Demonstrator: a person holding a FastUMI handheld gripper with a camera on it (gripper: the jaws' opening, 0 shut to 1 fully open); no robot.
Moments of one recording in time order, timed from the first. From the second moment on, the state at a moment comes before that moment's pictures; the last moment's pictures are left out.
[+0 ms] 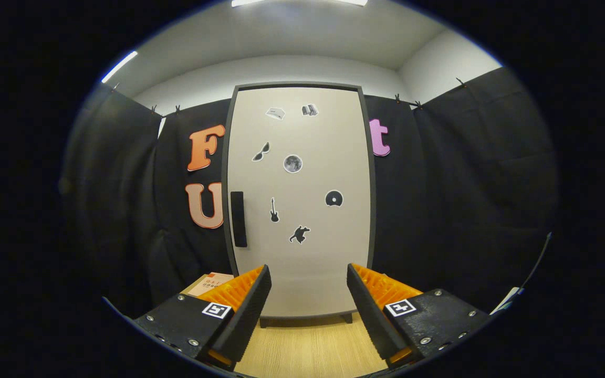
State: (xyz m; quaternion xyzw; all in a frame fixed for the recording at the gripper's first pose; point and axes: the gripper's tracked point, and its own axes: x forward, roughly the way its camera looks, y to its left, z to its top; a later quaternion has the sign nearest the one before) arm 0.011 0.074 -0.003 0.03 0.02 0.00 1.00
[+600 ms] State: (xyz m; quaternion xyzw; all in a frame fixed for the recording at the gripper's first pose) arm -0.034 0.077 0.011 0.03 0.00 -0.01 1.00
